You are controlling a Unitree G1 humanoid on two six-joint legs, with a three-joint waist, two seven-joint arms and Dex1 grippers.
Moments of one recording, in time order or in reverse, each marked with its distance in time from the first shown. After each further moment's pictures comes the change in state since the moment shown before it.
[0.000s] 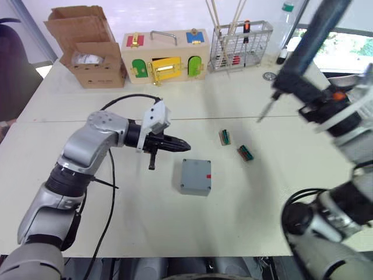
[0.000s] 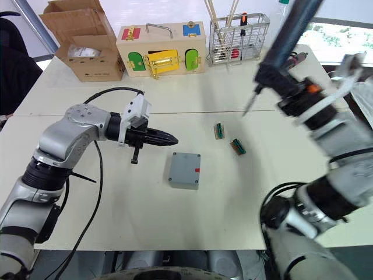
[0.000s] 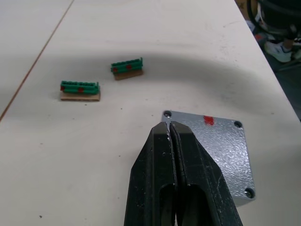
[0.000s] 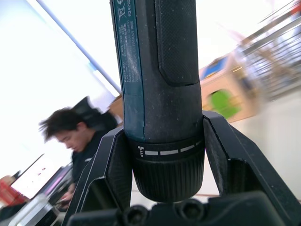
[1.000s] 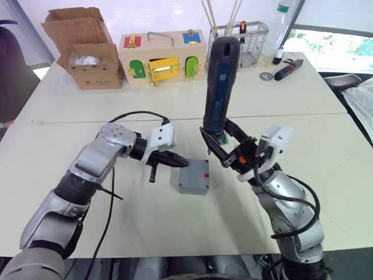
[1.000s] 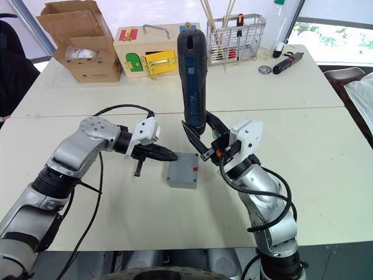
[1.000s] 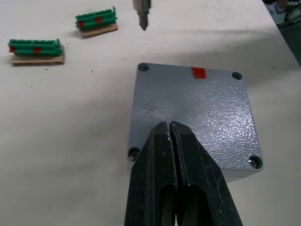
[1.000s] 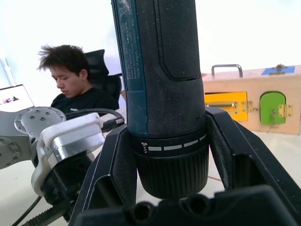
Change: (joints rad) left arm 0.064 -0.021 -0.105 0.030 0.165 -0.123 -0.040; right arm 0.576 -0.014 0.867 -0.110 -0.521 -1.003 -0.014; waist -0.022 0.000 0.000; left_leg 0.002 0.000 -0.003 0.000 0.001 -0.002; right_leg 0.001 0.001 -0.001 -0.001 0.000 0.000
